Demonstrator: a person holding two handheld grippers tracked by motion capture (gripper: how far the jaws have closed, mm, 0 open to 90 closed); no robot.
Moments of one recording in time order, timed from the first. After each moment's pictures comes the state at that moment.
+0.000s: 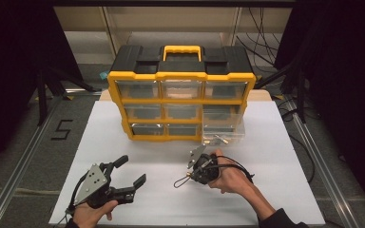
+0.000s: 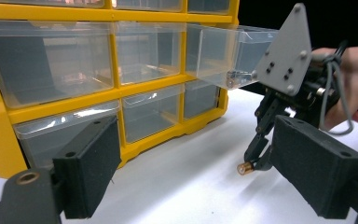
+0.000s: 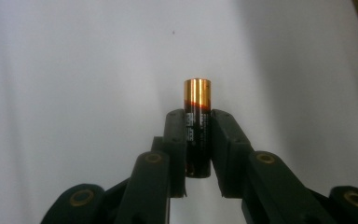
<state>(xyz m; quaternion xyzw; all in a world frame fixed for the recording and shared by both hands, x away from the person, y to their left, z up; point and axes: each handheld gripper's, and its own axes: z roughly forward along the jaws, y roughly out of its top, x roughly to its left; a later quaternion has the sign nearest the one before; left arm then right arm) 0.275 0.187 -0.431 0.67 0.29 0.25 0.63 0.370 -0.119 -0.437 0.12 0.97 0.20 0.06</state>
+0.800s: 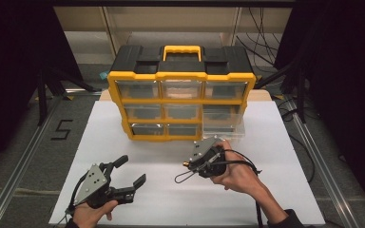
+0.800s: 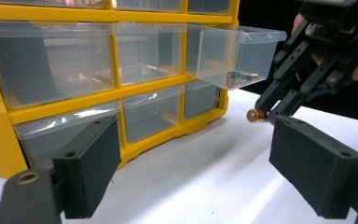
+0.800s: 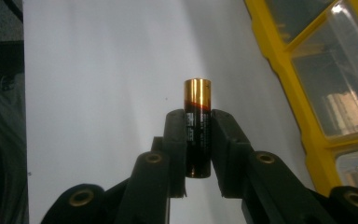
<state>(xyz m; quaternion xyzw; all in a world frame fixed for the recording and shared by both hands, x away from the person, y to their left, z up) 0.275 0.187 -0.431 0.67 0.30 0.25 0.63 0.353 -0.125 -0.375 0.10 0.94 0.29 0.13</state>
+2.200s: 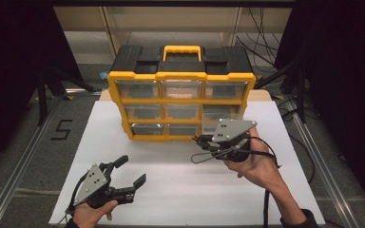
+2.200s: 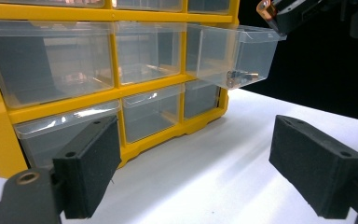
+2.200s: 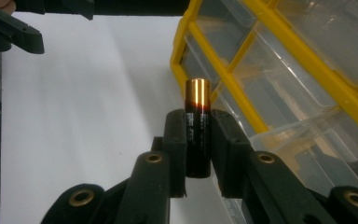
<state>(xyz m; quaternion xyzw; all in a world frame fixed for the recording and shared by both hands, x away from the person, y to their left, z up) 0.275 0.187 -0.431 0.67 0.29 0.25 0.63 0.346 -0.162 -0.308 0.13 0.88 0.40 0.21</state>
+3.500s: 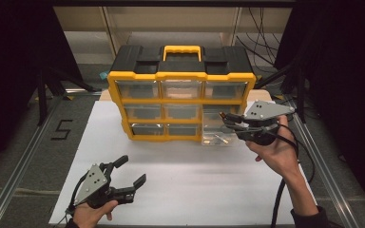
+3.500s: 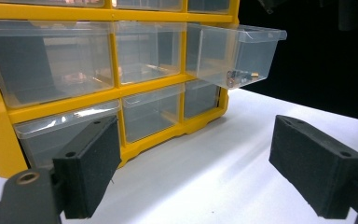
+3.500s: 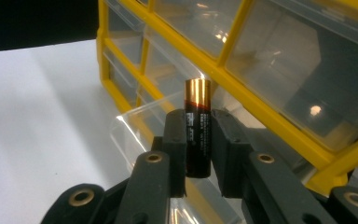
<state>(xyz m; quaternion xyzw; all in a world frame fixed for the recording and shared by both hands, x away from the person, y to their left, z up) 0.275 0.187 -0.431 0.67 0.30 0.25 0.63 0.373 -0.220 -0.298 0.24 0.82 0.44 0.27</state>
